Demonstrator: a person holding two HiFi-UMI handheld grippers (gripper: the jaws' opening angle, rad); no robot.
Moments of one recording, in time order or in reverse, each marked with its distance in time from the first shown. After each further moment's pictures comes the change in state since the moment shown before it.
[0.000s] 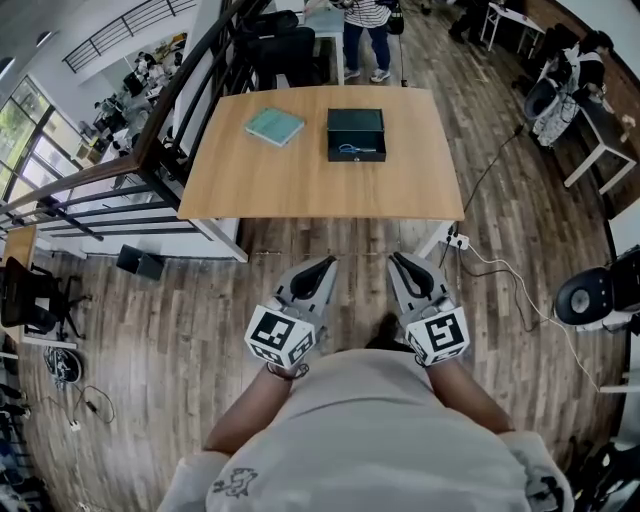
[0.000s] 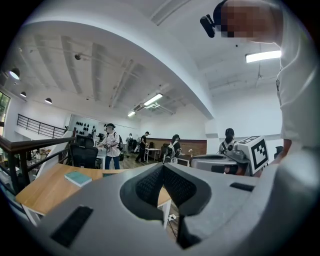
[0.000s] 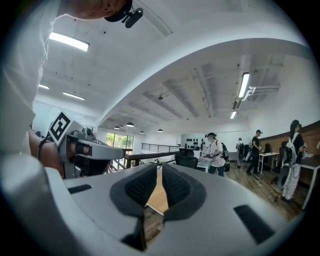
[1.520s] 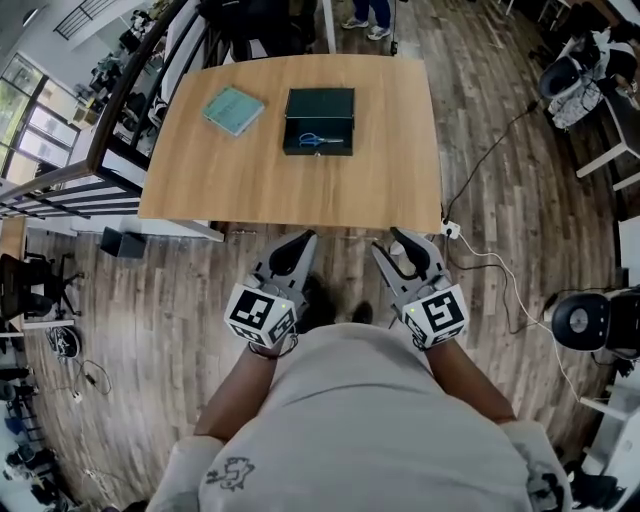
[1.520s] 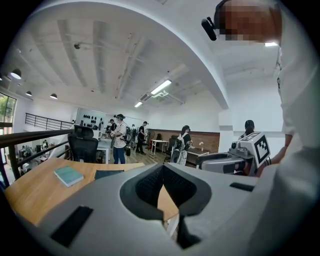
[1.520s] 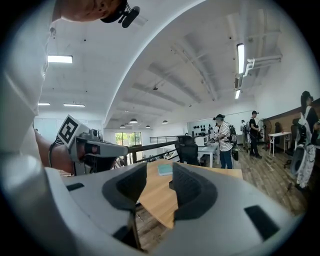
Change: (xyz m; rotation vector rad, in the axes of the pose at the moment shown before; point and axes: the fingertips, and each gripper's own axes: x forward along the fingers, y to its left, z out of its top) left arm 0.220 0.038 -0.034 -0.030 0.105 0.097; right arm 0.063 -0.210 -0.071 0.127 0.102 0.135
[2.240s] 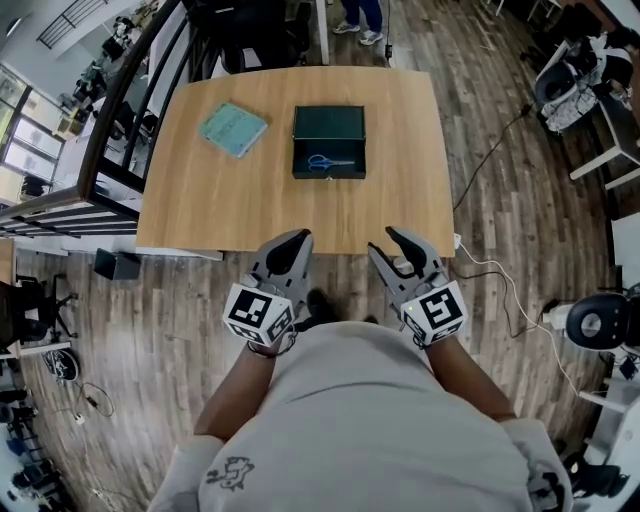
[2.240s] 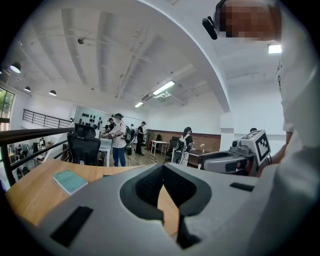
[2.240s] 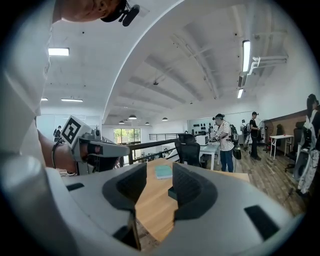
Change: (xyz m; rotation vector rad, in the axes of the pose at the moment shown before) left arm 0.032 0.110 0.007 -0.020 -0.009 -0.027; right arm 0.108 -0.011 0.012 -0.026 0.035 -0.005
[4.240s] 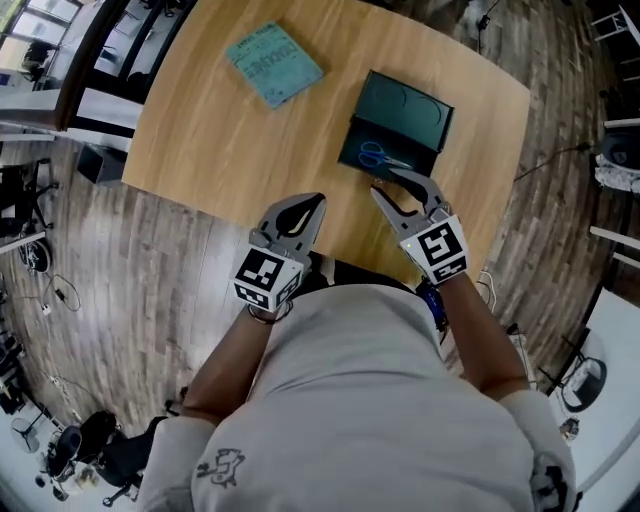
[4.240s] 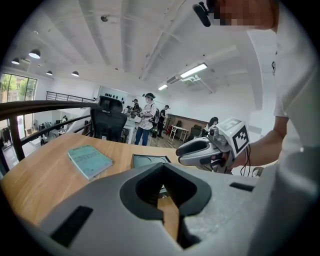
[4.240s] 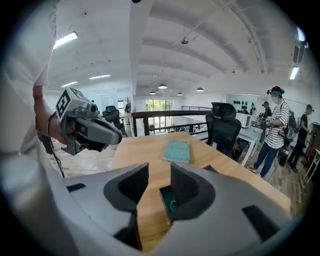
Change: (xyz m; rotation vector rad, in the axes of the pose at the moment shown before) left arm 0.084 0.196 -0.072 -0.192 0.188 0.197; right arm 0.282 -0.065 -0.073 -0.183 0.360 0.402
